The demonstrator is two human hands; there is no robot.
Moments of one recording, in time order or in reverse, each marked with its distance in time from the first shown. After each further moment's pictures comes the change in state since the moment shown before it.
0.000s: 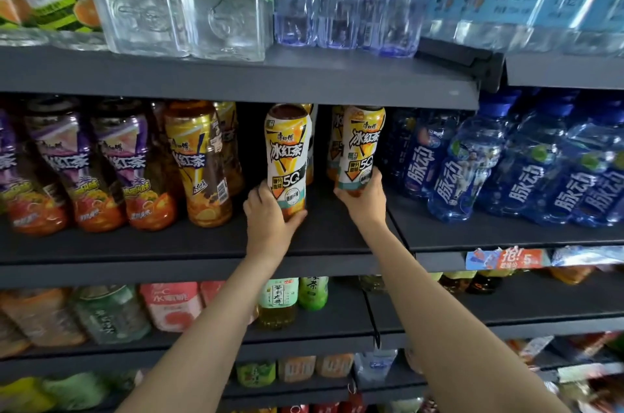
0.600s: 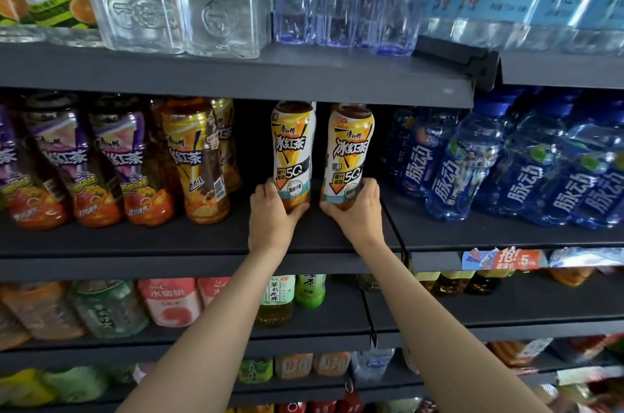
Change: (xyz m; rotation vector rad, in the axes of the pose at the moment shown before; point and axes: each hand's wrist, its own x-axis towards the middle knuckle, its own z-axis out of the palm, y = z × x) left_hand 0.005 0.007 0.012 0.107 0.024 -0.030; right_hand -0.026 0.008 -0.005 -0.091 -0.029 -0.178
